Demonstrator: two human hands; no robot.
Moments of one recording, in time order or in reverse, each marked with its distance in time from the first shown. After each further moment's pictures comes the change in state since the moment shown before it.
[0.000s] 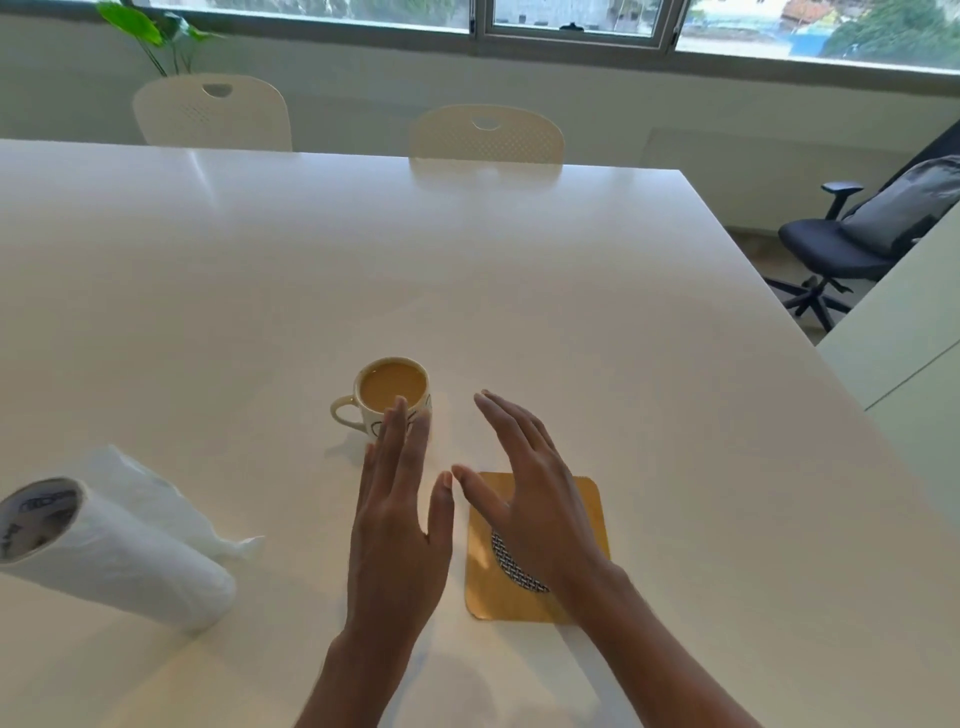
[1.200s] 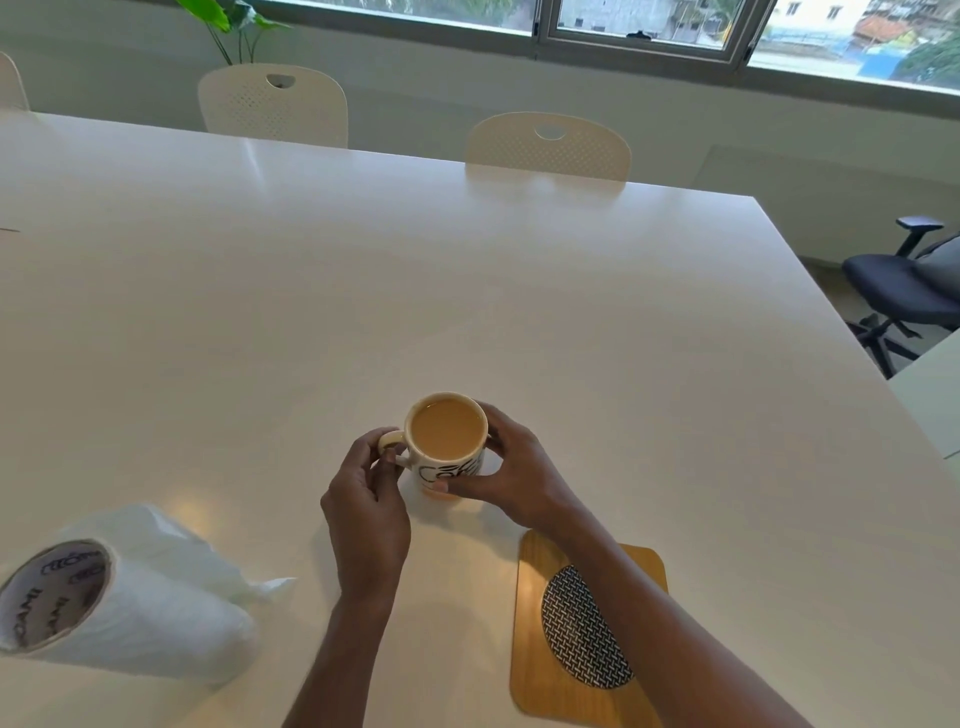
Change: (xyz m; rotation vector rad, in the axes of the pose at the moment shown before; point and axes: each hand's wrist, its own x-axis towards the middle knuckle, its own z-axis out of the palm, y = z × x) left_hand 0.071 -0.081 0.002 -0.229 0.301 -0.459; right_hand 0.110 0.031 0.070 0.417 -0.294 0.052
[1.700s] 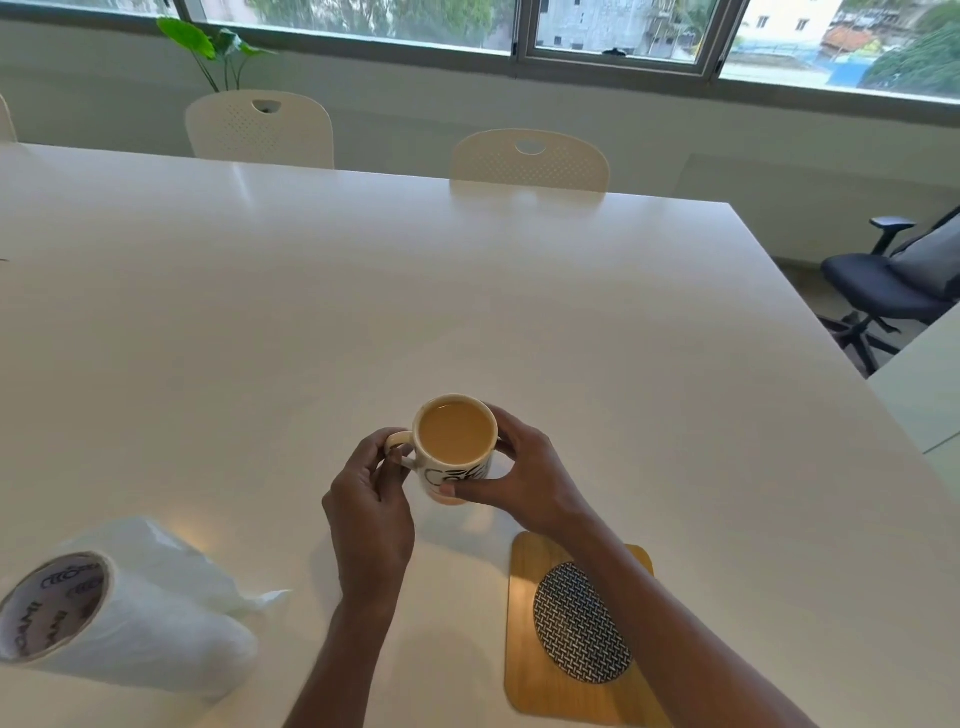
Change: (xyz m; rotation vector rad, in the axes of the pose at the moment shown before) left_hand -0.002 0.018 0.002 -0.035 -0.039 0.061; right_hand -0.012 -0.010 -0.018 0.029 0.078 -0.046
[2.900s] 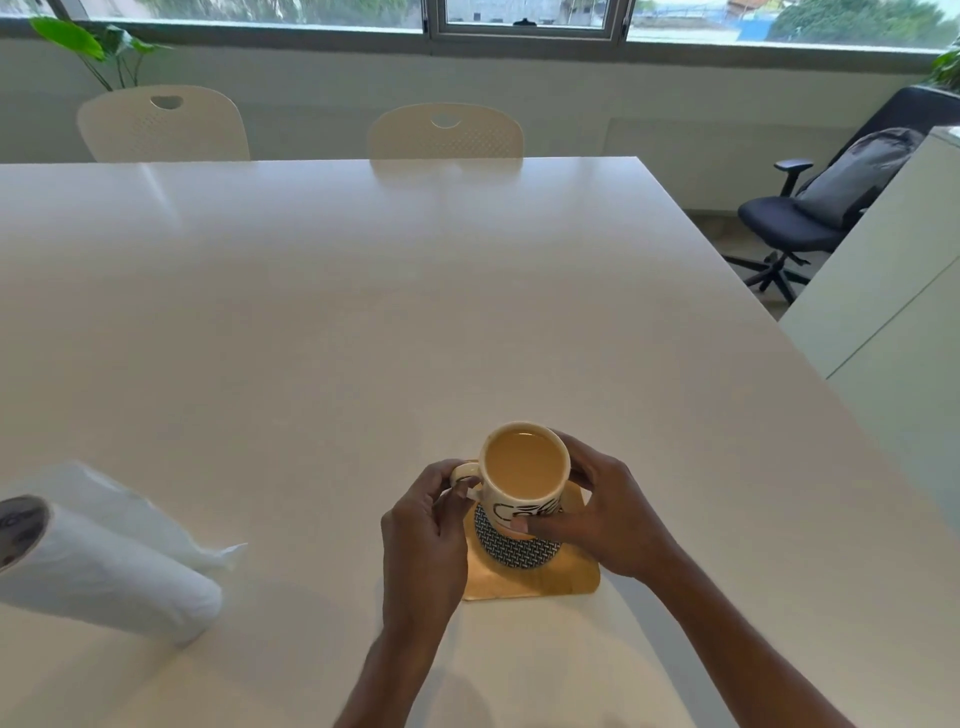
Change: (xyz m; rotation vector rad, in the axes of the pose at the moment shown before) left_hand -0.122 0.039 0.009 -0.075 -0.440 -0.020; right_hand -0.163 -0.014 -0.076 -0.006 0.138 0.097
